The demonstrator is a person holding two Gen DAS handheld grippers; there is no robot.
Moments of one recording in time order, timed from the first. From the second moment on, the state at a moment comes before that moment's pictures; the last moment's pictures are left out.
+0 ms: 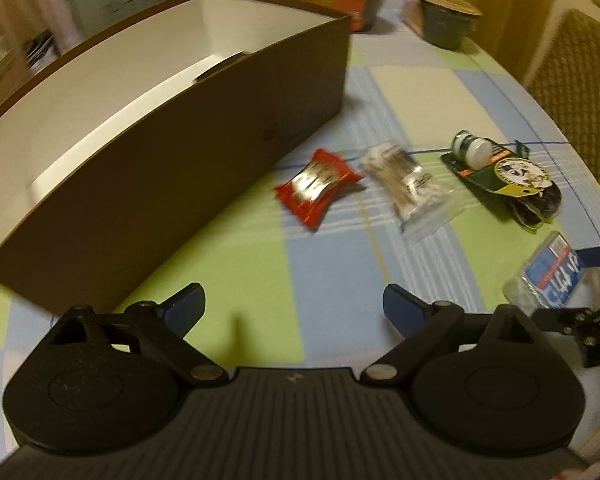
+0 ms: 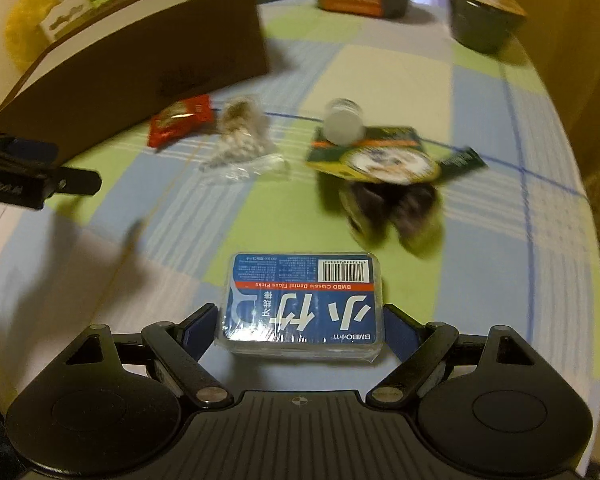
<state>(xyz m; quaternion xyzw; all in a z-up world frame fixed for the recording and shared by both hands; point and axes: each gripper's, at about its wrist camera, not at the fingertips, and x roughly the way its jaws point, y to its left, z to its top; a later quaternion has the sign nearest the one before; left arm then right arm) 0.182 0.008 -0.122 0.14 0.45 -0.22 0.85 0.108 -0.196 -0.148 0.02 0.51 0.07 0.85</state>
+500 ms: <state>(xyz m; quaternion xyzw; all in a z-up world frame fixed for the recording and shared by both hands) 0.245 -0.046 -0.142 0.21 0.40 -0.29 0.84 0.083 -0.237 -0.142 0.08 0.52 -0.04 0.85</state>
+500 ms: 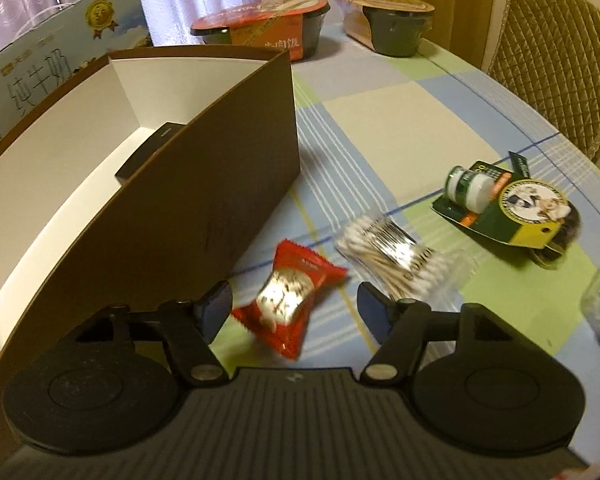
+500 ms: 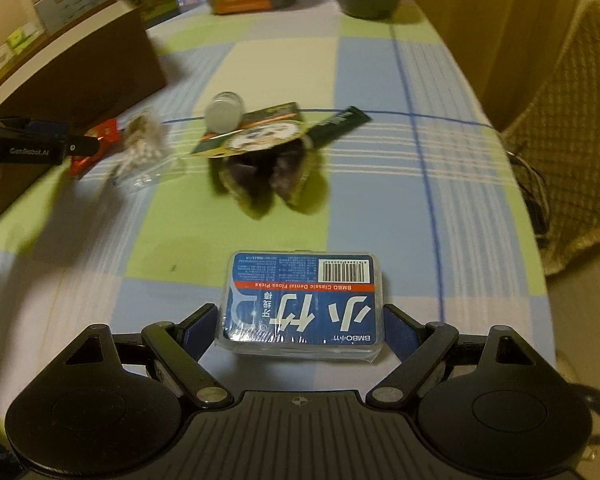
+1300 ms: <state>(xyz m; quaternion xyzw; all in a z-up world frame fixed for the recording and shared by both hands) 0.213 -0.007 -0.147 0.16 0.49 -0.30 0.80 0.089 -0.254 -0.145 0.08 0.50 -0.06 0.86</state>
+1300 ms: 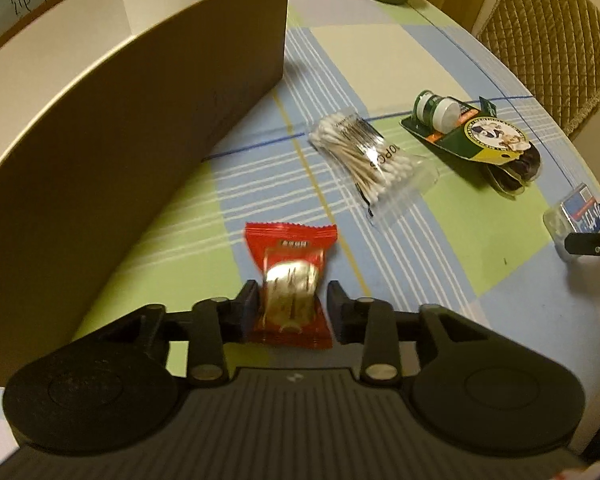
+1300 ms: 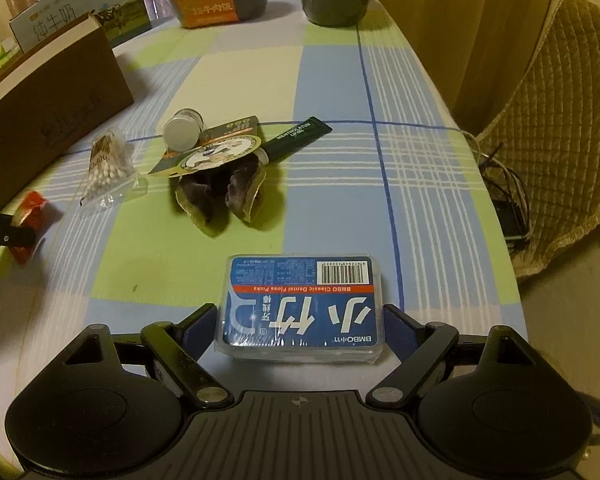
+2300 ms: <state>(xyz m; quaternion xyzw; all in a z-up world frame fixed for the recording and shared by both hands) 0.180 0.026 -0.112 0.11 0.49 -0.26 0.83 0.100 -0.221 -0.112 0.07 0.48 0.01 0.88</state>
